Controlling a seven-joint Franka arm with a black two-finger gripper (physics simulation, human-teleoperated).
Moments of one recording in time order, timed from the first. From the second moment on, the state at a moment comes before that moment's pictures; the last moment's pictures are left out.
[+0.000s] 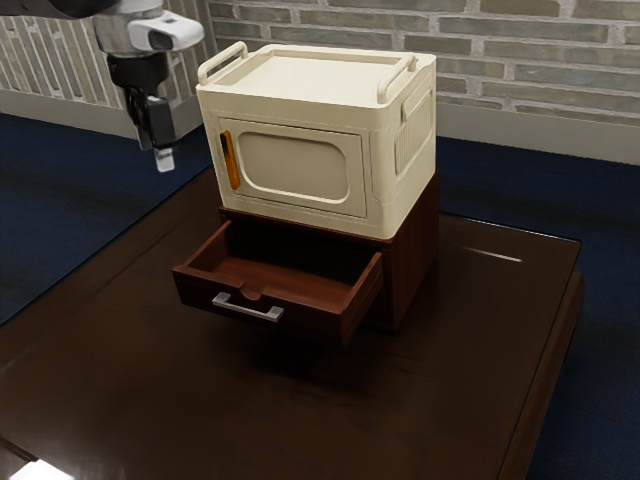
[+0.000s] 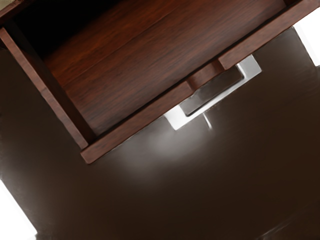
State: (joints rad) arm 0.08 0.00 -0.07 -1.47 0.01 1.36 0.56
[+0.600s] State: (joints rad) arm 0.15 -0.35 -0.08 -2.19 0.00 1.50 0.52
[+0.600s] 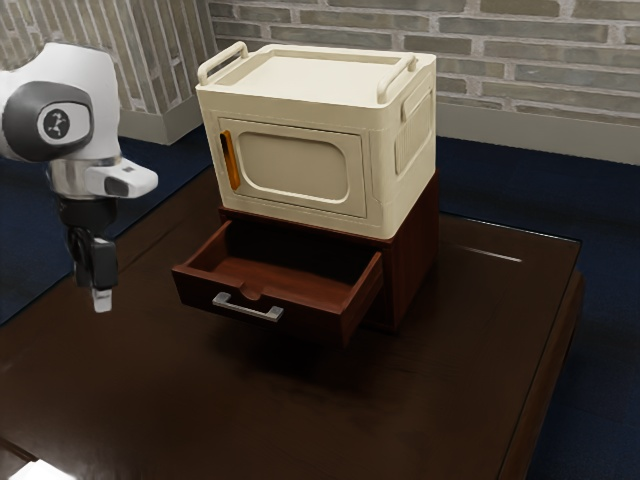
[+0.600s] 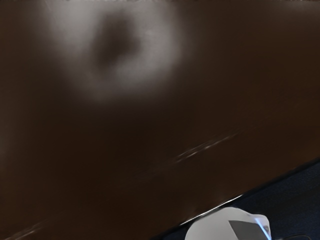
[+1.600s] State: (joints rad) arm 0.00 -0.12 -0.14 -2.22 -0.22 1.96 -0.17
